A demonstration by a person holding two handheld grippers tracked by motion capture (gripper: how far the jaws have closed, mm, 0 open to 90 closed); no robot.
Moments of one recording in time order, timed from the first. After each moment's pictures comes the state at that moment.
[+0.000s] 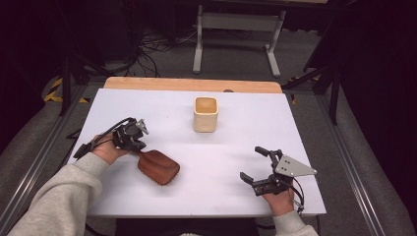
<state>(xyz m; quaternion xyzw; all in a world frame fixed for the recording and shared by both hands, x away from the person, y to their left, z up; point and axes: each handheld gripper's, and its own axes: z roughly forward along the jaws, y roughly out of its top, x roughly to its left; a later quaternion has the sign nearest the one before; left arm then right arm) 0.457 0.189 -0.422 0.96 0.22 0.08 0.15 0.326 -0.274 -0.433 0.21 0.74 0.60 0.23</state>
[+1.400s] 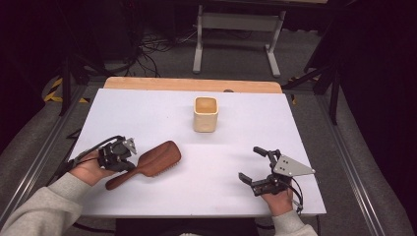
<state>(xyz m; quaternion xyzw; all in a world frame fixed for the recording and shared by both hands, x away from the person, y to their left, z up) 0.401 0.211 -0.426 0.97 0.21 0.01 0.14 0.326 -0.270 -0.434 0.20 0.74 0.60 0.22</state>
